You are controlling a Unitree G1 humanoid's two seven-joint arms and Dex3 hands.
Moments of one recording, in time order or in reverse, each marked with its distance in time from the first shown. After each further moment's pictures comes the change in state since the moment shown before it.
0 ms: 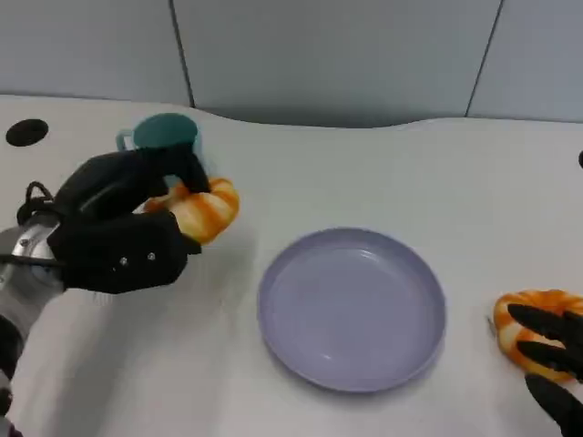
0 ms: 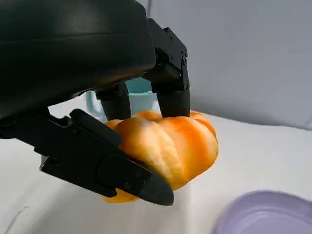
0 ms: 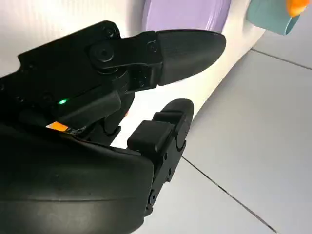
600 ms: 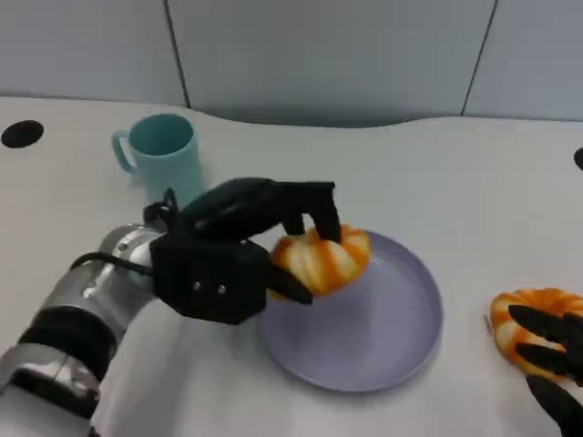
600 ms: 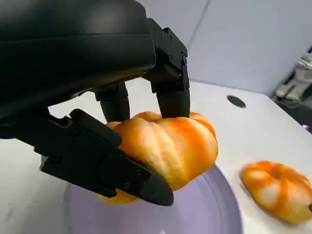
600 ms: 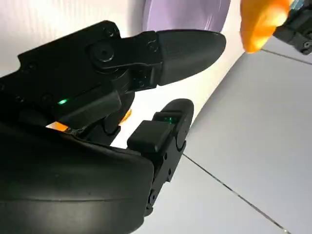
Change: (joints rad) left arm -0.029 -0.218 -0.039 -0.011 -0.043 -0.173 -0.254; right arm 0.009 0.009 0.004 -0.007 0.021 0.019 0.002
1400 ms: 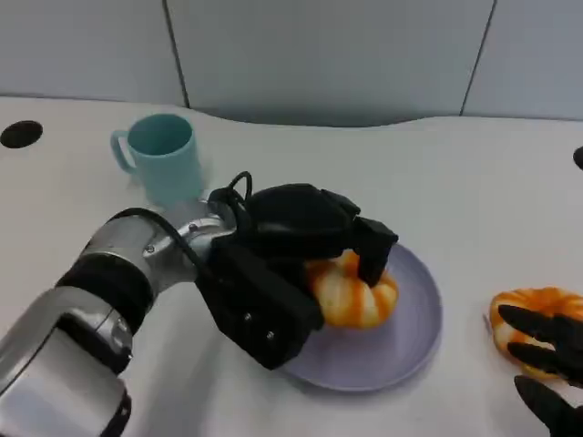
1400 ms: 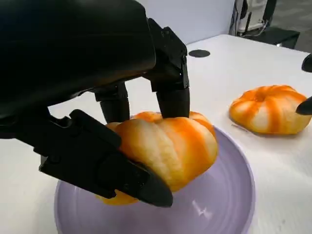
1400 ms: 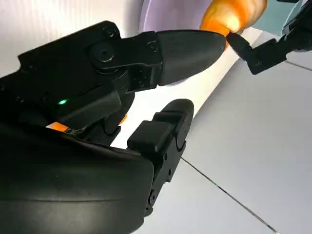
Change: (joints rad) left arm -0.172 -0.034 -0.232 0.095 0.309 -0.106 0.140; right arm 0.006 0.014 0.024 -0.027 -0.040 0.001 -0.021
